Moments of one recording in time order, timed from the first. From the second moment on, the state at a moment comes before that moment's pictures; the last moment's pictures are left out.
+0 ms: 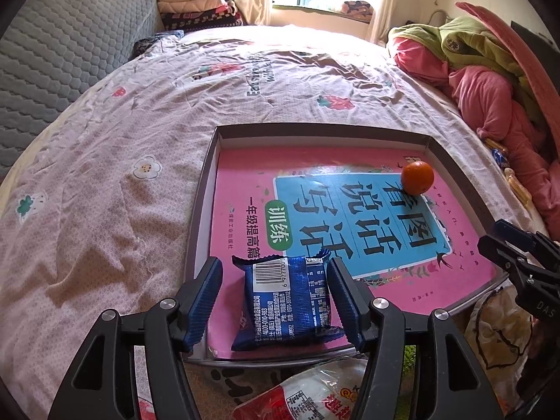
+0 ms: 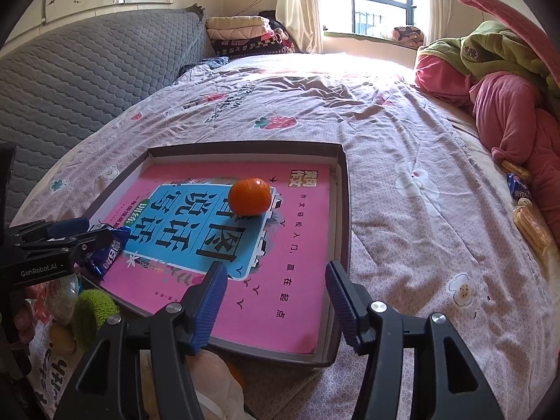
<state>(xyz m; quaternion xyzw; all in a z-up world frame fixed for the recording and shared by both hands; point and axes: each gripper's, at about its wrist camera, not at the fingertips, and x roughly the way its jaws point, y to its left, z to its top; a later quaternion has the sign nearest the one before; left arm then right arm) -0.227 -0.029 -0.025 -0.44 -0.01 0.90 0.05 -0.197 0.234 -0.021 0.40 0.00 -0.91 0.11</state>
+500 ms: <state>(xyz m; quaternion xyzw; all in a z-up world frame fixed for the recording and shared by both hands) -0.202 -0.039 0.018 -0.39 -0.03 0.92 0.04 -0.186 0.240 0.005 0.35 -0.02 -0.93 0.12</state>
